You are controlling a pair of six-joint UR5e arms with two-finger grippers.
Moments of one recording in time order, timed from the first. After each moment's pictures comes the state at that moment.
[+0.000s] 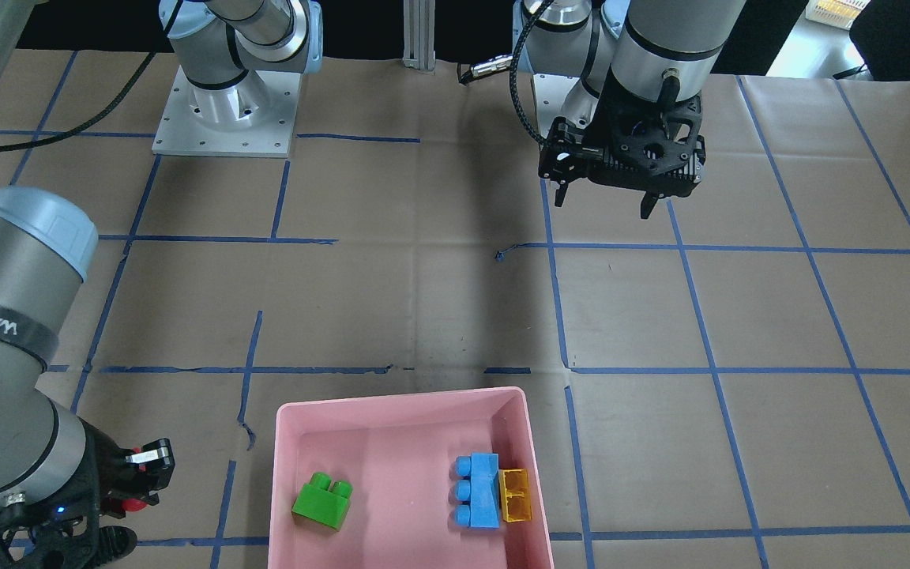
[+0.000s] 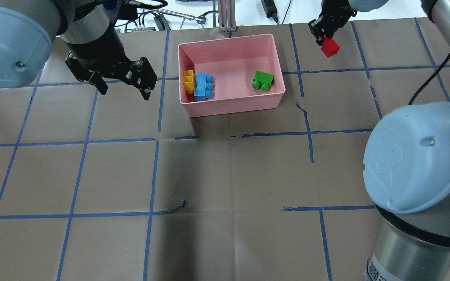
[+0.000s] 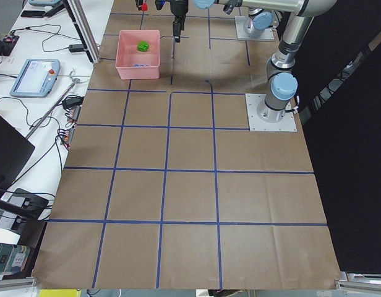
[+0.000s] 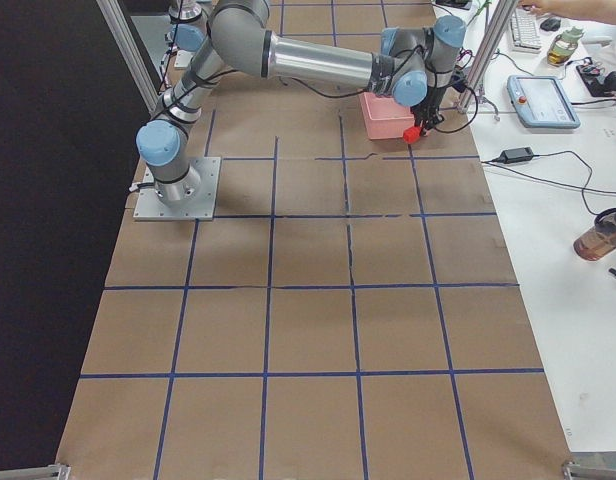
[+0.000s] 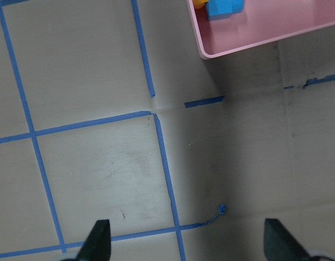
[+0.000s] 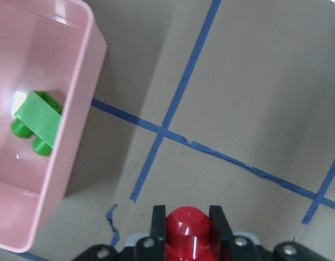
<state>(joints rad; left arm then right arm) -1.66 -1.61 -1.51 -1.59 1.60 0.09 1.54 -0.90 0.93 -1.65 -1.57 -0.42</state>
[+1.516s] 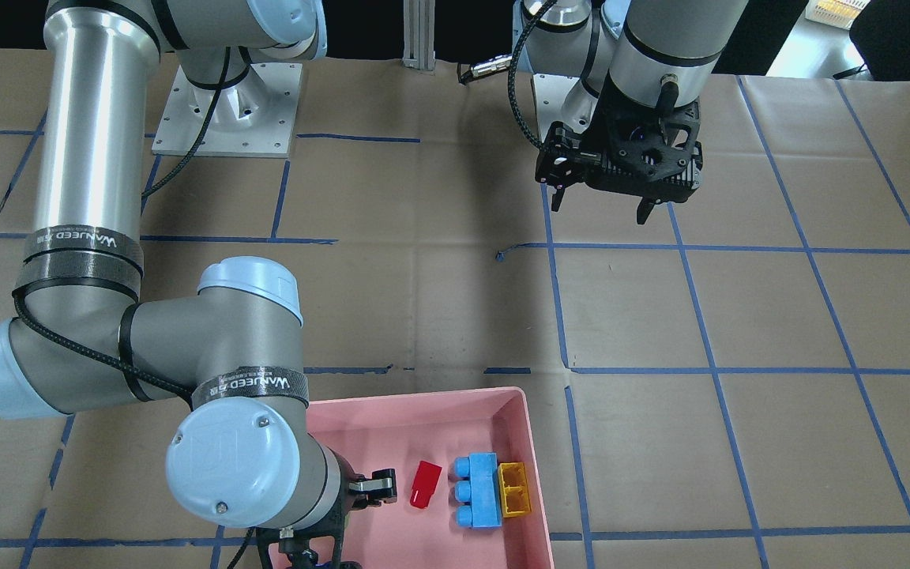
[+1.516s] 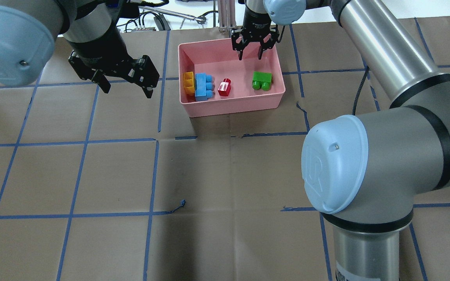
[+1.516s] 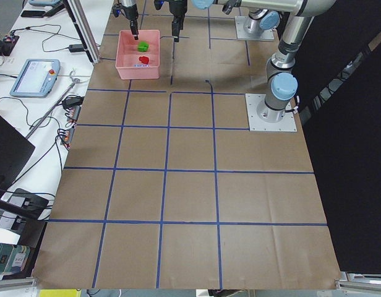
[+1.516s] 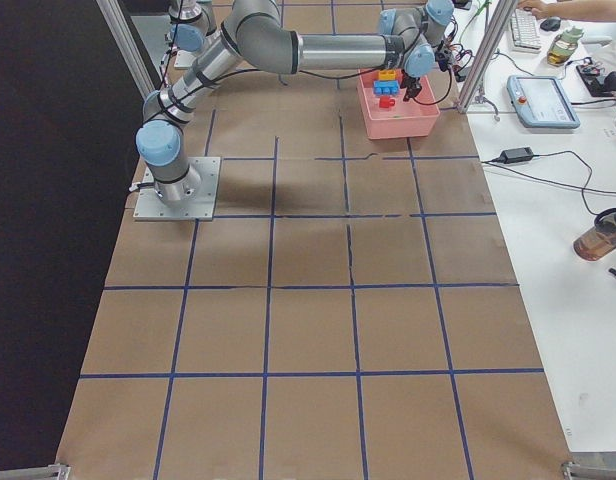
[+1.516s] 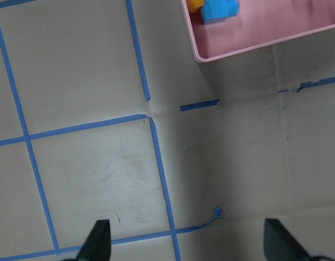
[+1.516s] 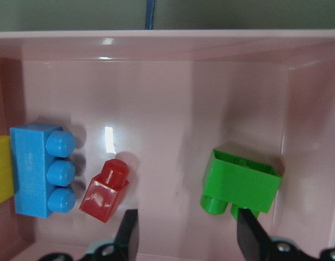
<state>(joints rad) -1.66 -1.63 -1.50 -1.58 1.59 0.09 1.74 -0.73 0.81 -1.63 -1.44 0.06</state>
